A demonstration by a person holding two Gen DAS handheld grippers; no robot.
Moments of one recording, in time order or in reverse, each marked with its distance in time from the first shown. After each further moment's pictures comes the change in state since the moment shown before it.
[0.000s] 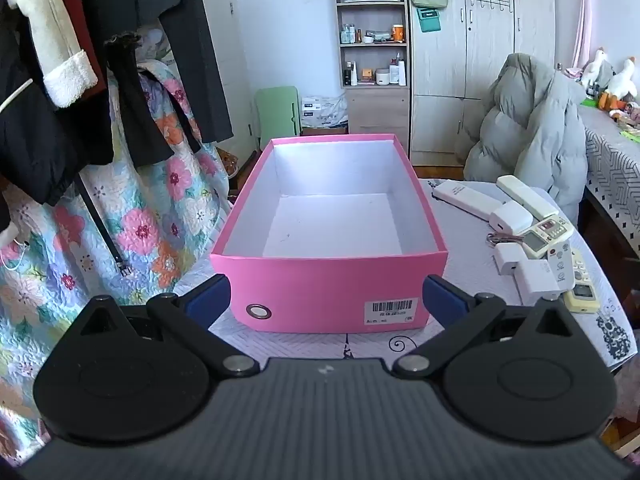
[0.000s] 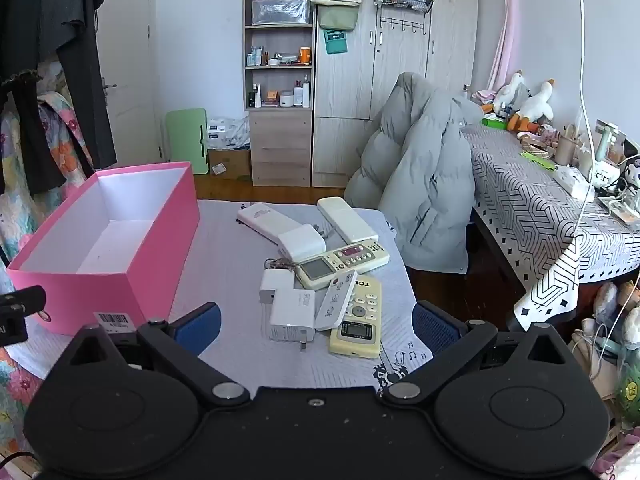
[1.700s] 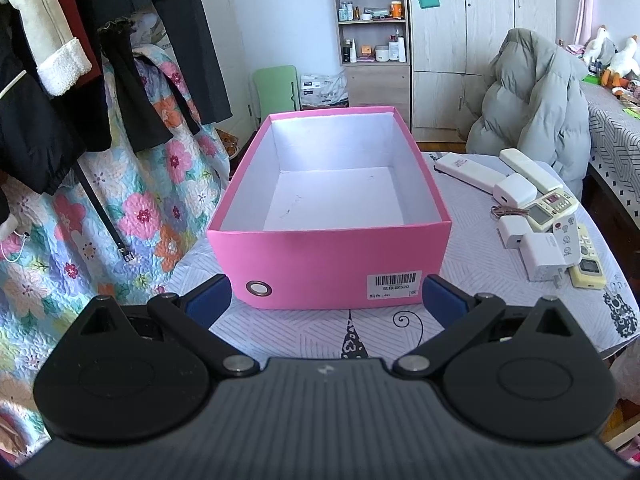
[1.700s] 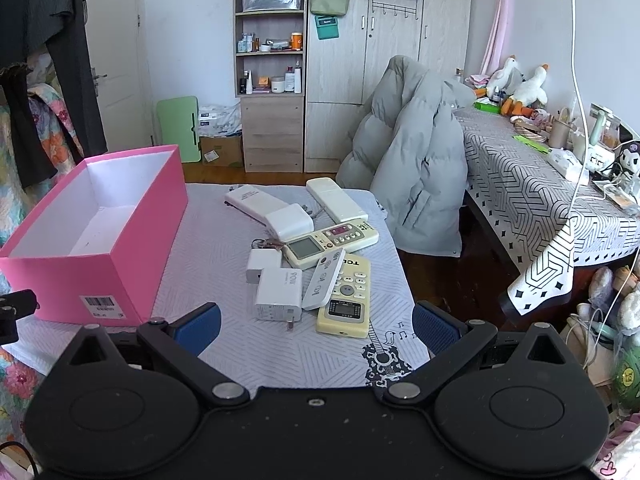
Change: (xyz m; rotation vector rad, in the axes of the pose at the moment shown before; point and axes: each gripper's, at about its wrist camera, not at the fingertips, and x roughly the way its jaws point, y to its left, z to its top) left arm 0.006 0.000 -0.005 0.007 0.072 -0.009; right arm 0.005 -0.008 -0.009 0.015 0.044 -0.012
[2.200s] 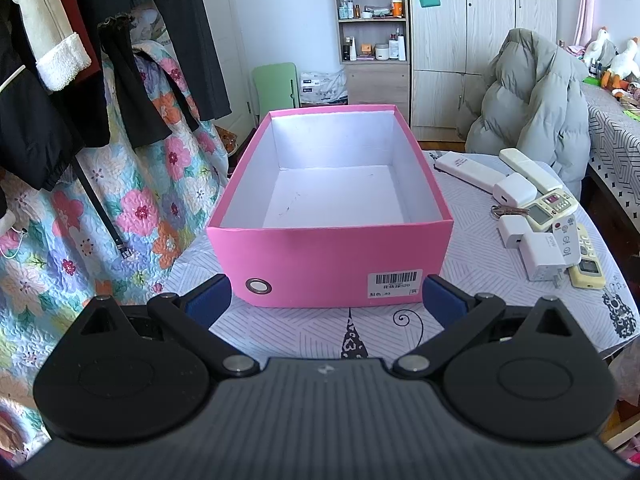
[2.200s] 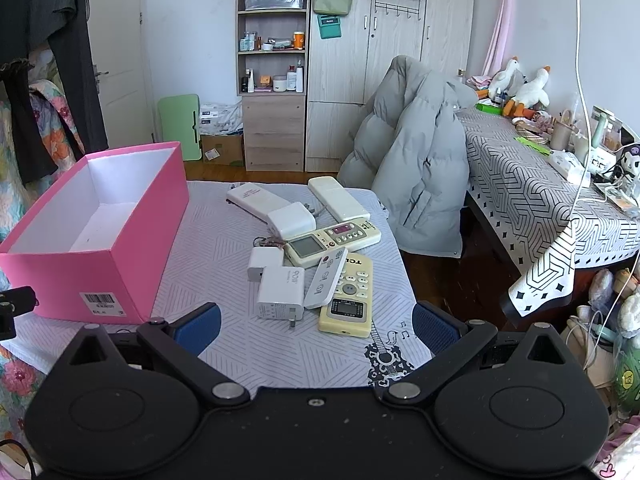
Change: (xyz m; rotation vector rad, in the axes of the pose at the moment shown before) left arm 0.002 0.001 0.000 -0.005 0.008 -0.003; right arm 0.001 0.003 0.000 -0.008 0.002 0.000
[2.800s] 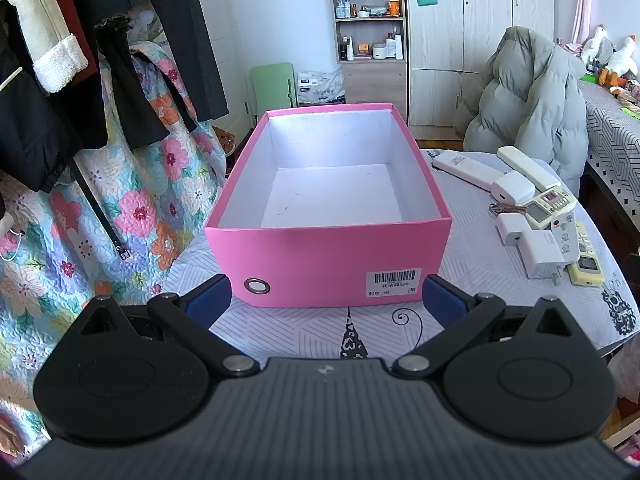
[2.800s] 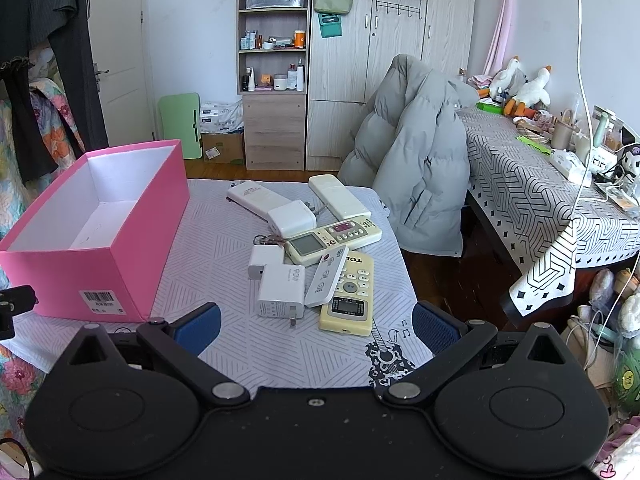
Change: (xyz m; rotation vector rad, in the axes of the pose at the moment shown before) left arm 0.002 -0.001 0.000 0.006 0.002 -0.006; right arm 0.001 0.001 0.000 -0.002 0.002 -0.001
